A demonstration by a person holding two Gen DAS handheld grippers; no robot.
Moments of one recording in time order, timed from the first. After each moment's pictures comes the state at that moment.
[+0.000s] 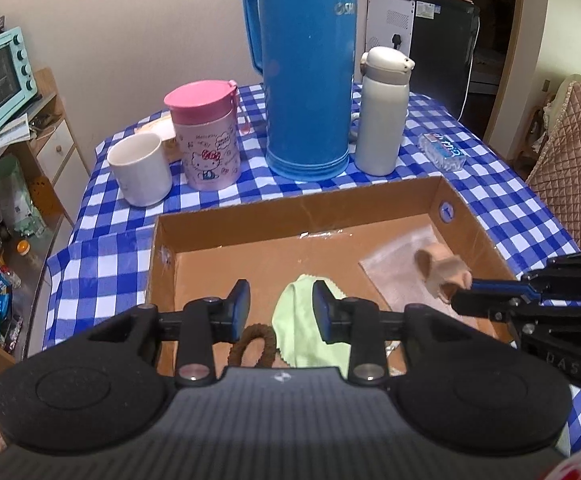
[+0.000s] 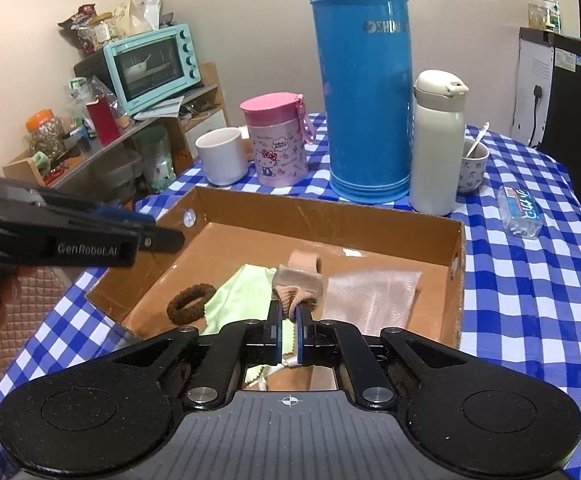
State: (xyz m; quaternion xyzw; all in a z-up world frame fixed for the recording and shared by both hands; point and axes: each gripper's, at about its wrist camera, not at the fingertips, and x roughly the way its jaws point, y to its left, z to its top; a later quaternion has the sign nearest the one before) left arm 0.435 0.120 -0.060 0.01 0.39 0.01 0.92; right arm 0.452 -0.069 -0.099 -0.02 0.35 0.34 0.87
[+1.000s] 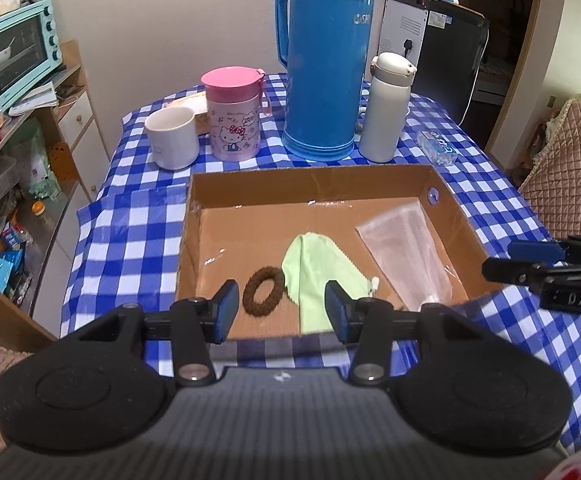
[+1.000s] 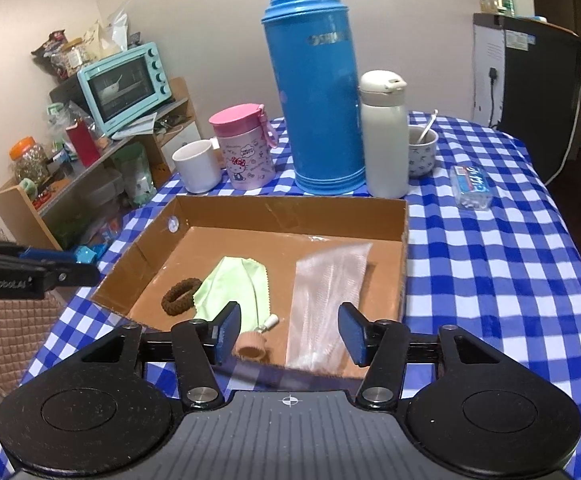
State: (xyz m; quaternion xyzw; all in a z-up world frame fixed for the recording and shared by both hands) left arm 0.359 0.132 -0.030 -0.03 0.40 0.03 0.92; right arm 0.419 -0.120 -0.075 0.02 0.36 0.30 0.88
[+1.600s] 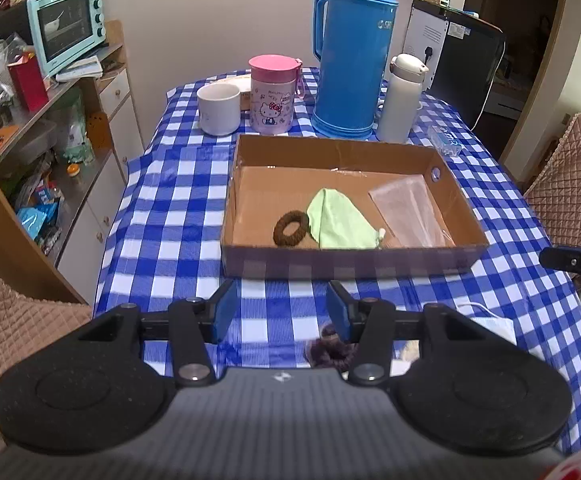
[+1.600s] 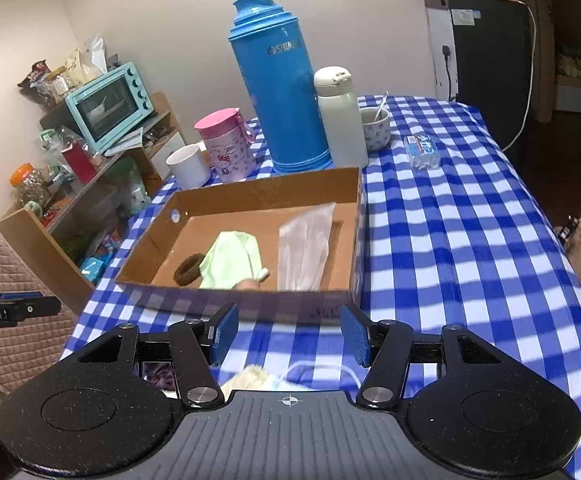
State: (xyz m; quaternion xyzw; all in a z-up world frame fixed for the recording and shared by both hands) left arm 0.259 0.140 -0.014 -0.06 0.40 0.07 0.91; right arm 0.349 -0.183 -0.050 0.07 0.38 0.27 0.88
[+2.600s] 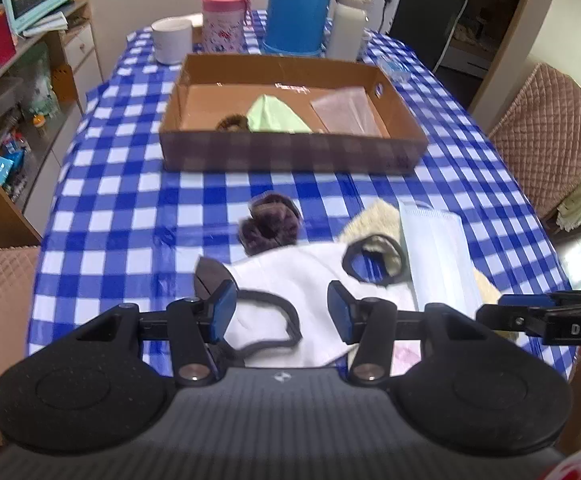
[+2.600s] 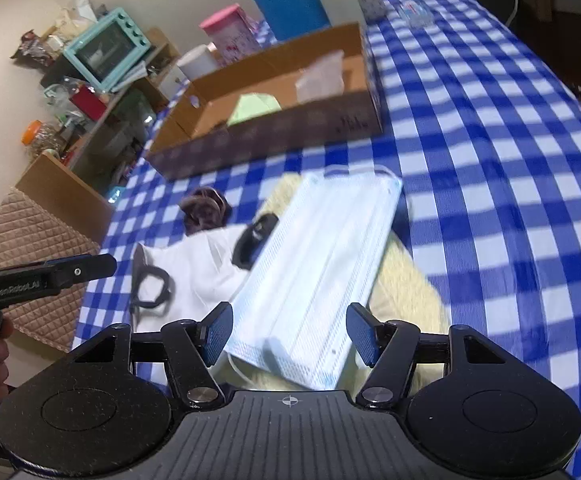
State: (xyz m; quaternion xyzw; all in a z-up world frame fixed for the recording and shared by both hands) left arm 0.193 0.085 -0.055 -0.07 0.46 0.01 0.88; right arm 0.249 -0.193 -0.104 0.12 0.50 0.27 0.81
